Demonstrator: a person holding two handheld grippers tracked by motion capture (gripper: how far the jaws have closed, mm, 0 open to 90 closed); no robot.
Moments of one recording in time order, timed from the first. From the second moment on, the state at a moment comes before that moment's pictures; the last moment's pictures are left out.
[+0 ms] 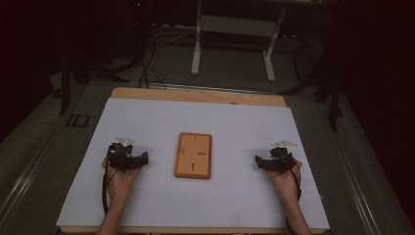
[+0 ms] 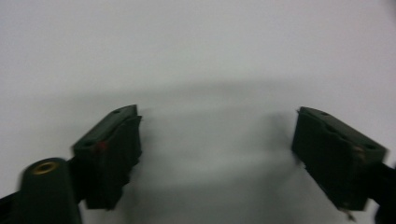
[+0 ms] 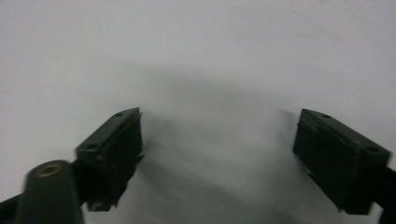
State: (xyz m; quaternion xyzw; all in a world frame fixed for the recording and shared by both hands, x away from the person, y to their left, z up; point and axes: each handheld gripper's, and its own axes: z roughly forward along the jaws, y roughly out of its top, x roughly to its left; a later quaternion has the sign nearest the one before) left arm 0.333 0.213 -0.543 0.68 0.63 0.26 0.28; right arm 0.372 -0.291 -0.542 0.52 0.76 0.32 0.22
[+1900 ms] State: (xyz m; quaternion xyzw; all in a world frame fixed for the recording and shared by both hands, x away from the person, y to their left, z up) left arm 0.399 0.103 -0.464 0.83 0.50 0.01 0.24; right arm 0.355 -0.298 -0.531 0.48 0.75 0.37 0.26
